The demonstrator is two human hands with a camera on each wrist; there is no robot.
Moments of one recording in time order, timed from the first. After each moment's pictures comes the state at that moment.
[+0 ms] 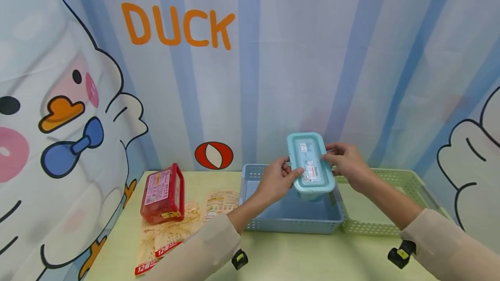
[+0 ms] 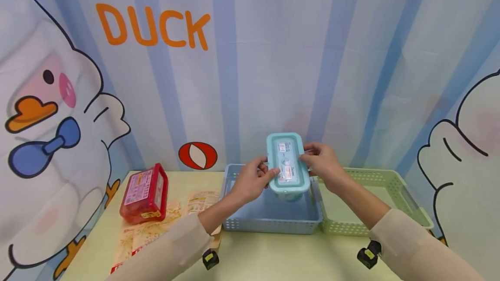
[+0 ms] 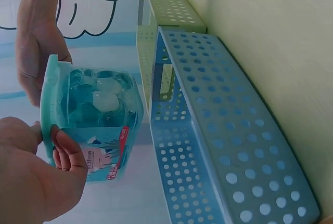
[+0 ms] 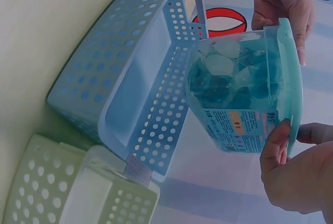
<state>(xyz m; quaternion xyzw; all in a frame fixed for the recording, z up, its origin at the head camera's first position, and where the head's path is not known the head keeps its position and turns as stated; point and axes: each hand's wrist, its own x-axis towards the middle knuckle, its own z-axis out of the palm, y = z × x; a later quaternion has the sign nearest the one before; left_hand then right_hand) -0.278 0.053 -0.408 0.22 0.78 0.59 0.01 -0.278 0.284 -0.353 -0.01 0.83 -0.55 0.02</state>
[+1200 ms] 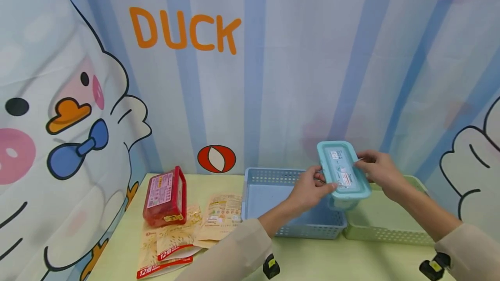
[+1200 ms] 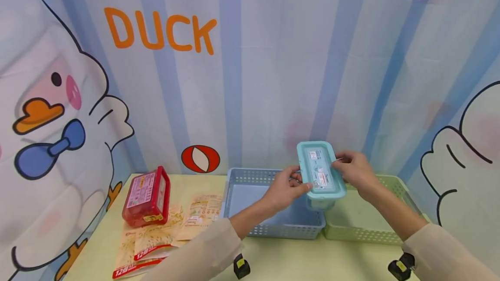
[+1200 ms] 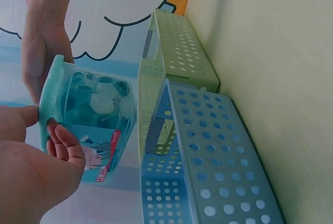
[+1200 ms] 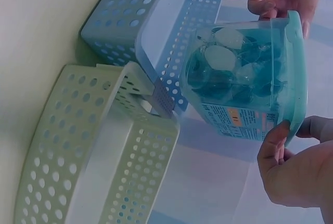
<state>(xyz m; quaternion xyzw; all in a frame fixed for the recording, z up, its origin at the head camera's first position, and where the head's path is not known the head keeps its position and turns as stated) -0.271 0.113 -0.416 0.25 0.69 0.67 0.10 -0.267 0.349 -0.357 0.00 0.89 -0.46 -0.02</state>
